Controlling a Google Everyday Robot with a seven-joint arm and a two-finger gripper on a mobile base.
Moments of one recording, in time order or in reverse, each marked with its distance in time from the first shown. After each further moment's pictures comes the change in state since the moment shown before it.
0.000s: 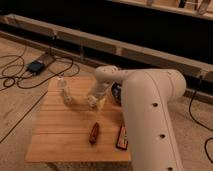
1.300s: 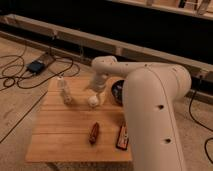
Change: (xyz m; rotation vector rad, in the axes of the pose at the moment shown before) arm 0.015 0.008 -0.051 0.029 -0.010 -0.110
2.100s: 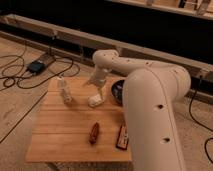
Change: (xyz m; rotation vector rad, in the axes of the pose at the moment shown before) arm -0.008 0.023 -0.021 -0.010 0.004 -0.139
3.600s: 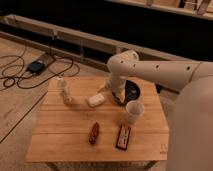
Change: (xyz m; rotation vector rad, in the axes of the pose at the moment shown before) arm 0.015 -0.108 -0.083 0.065 -0.189 -0.262
